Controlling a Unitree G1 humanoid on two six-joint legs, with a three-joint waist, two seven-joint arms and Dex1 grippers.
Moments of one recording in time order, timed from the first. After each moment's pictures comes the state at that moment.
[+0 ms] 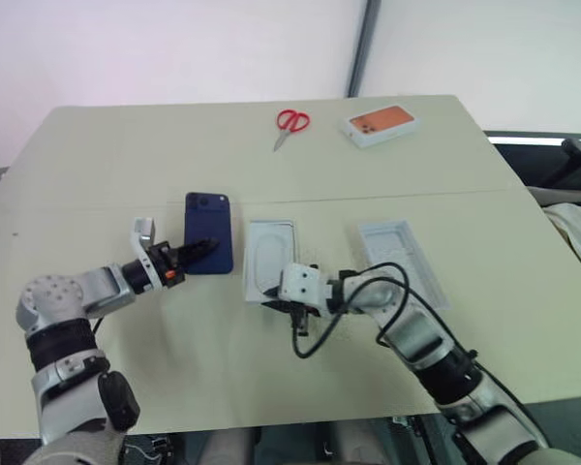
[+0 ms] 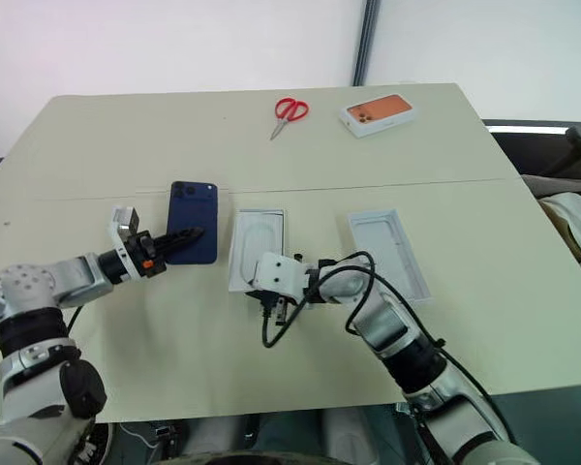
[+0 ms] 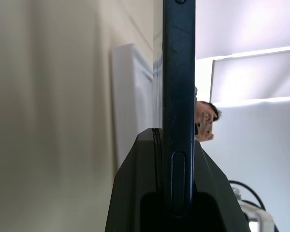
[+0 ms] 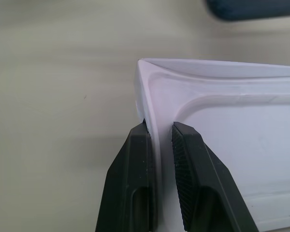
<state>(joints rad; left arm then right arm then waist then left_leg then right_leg) -0.61 0.44 0.69 0.39 -0.96 1.53 -0.52 -0.46 -0.32 0.50 -0.10 -0.08 0.40 0.92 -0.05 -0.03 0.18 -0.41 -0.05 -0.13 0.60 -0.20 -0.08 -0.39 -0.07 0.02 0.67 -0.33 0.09</state>
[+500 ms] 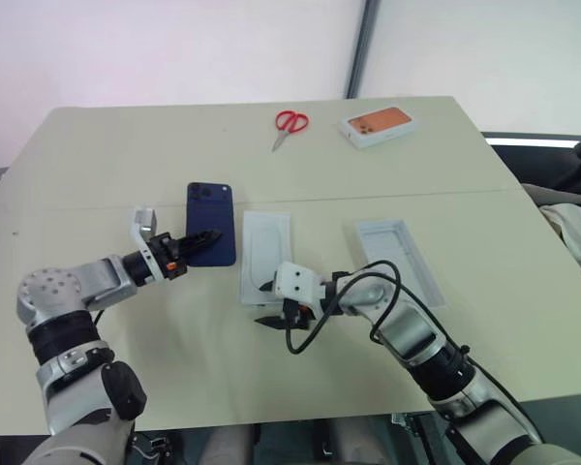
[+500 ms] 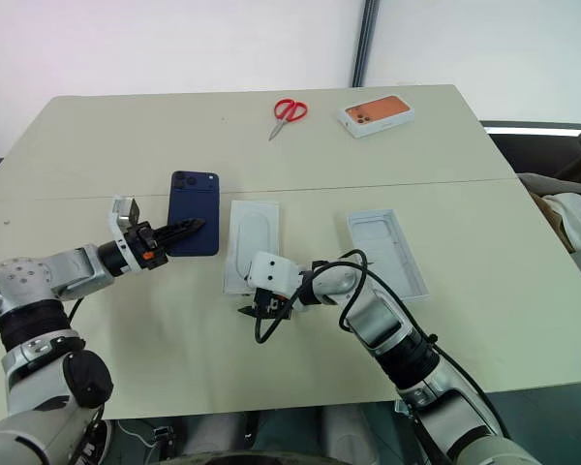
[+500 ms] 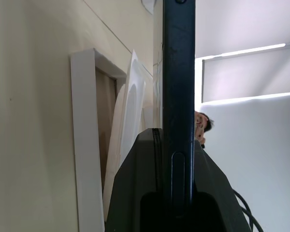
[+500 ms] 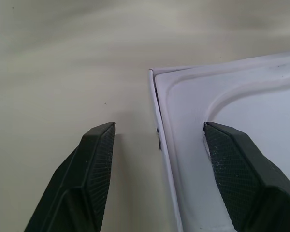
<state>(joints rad) -0.61 0.41 0.72 0.34 -0.98 1.58 -0.46 -0.47 -0.33 0.50 -0.11 -0.02 0.47 0.95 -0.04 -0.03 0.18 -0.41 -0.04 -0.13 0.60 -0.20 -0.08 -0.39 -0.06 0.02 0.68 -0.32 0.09</state>
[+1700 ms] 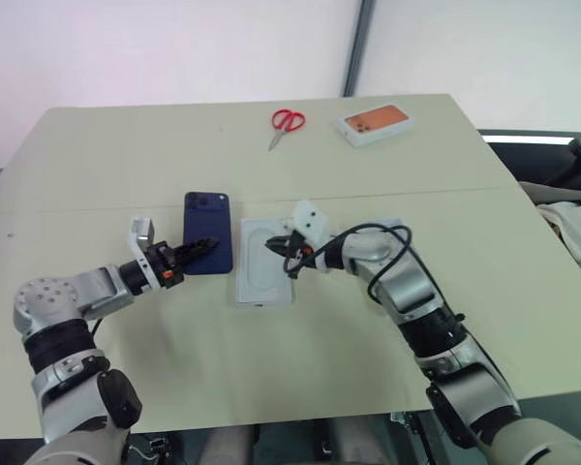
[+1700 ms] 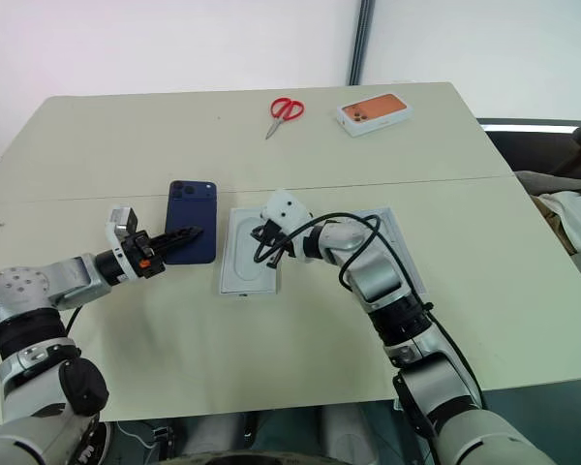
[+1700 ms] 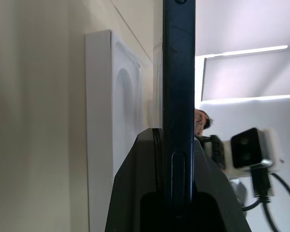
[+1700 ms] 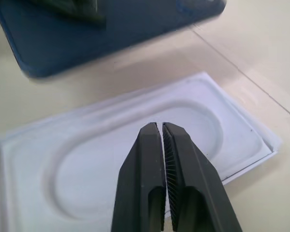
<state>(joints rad) -0.57 0.43 0.73 0.38 -1.01 1.58 -0.48 -0.65 -0.25 0.37 0.13 0.03 0.45 0.76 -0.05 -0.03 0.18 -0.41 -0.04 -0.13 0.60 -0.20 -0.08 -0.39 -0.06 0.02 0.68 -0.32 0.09</state>
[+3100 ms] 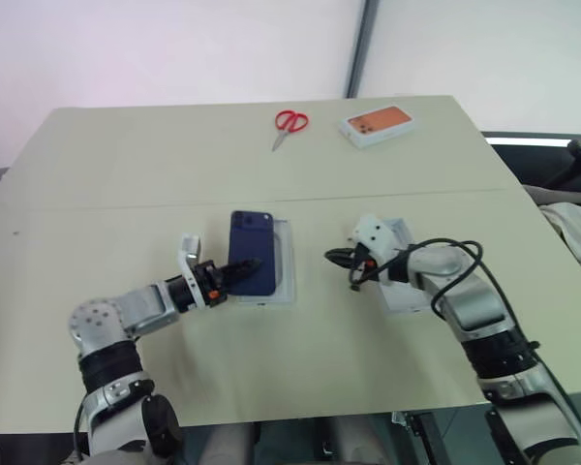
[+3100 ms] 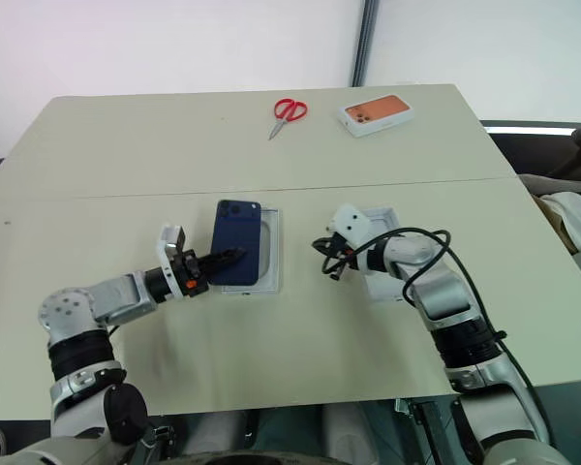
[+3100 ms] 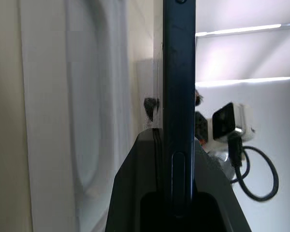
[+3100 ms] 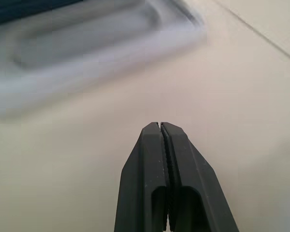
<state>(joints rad) -0.45 0.16 0.64 0.18 -1.19 1.57 -0.21 -0.47 -0.54 0.17 0.00 0.12 0.45 0.87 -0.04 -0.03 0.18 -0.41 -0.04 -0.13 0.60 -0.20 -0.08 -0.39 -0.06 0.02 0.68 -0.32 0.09</state>
